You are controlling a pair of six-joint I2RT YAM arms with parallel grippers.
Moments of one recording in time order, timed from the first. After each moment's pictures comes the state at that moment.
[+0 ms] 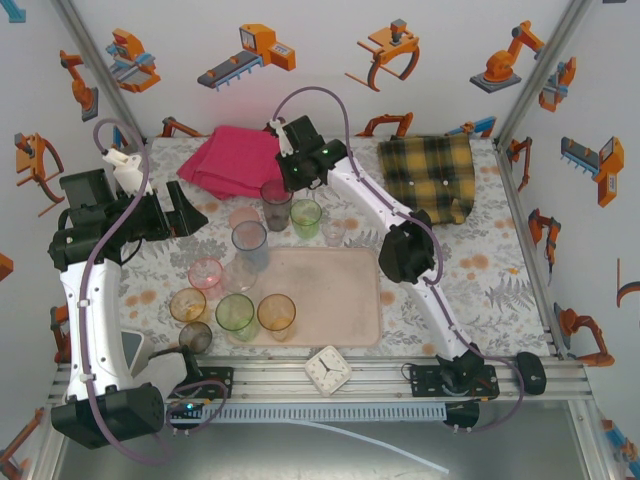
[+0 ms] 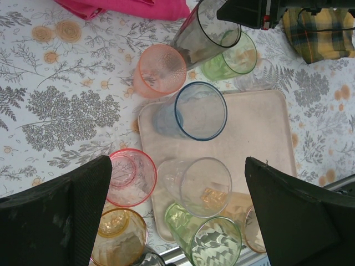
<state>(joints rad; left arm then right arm) 0.19 1.05 1.27 -0.93 0.57 -0.02 0.68 2.49 2.52 -0.85 -0.14 0.12</state>
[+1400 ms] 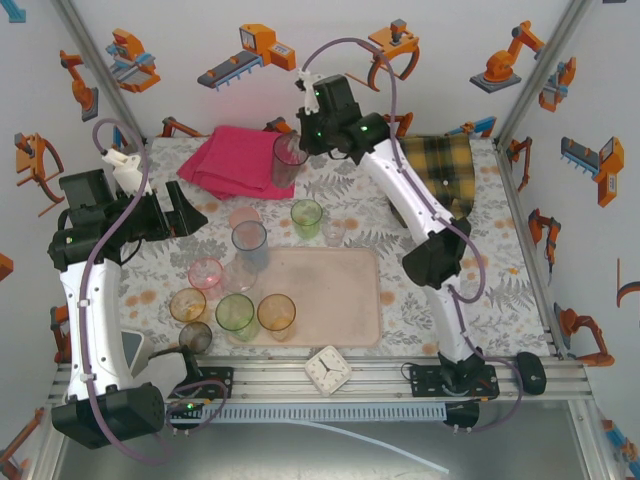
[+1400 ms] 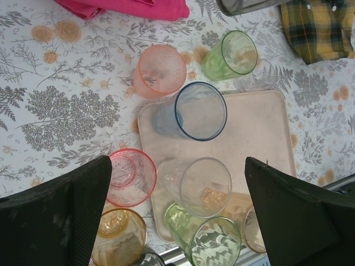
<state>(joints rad) 0.19 1.05 1.27 -0.93 0.57 -0.02 0.63 2.22 2.51 -0.86 -0.07 0.14</state>
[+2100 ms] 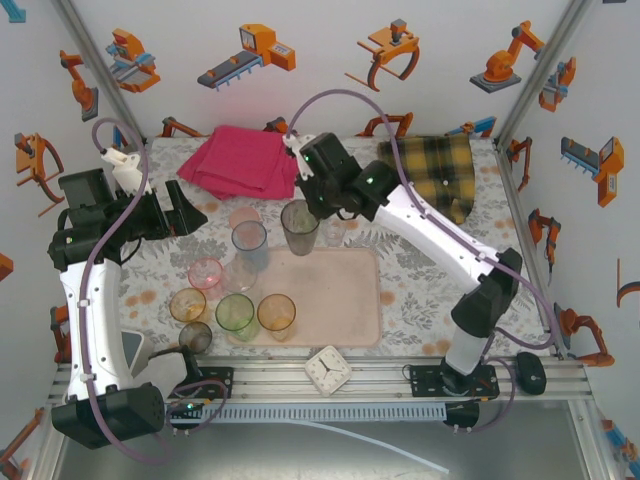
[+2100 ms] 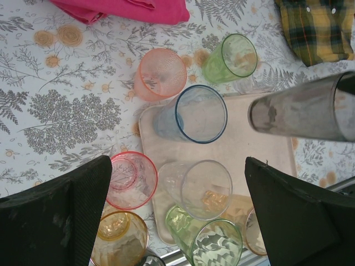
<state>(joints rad) 0.19 1.05 1.27 -0.92 0.57 -0.02 0.87 1.75 1.85 -0.91 0.11 0.12</state>
